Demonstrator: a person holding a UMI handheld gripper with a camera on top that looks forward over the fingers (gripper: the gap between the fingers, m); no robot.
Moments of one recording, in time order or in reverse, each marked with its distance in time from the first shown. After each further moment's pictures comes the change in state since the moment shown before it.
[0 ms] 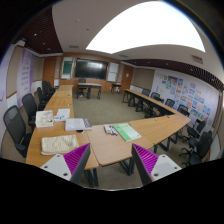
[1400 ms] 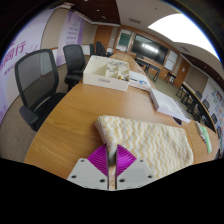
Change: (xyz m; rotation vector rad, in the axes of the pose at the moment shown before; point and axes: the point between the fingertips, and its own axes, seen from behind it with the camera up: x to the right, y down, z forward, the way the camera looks) arm -0.537 0.201 0.317 -0.221 -0.436 -0.353
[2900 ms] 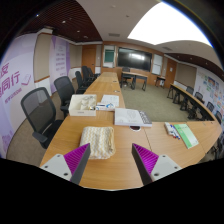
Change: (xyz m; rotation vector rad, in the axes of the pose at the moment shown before) arm 0.179 -0.029 -0.240 0.174 -0.002 0.187
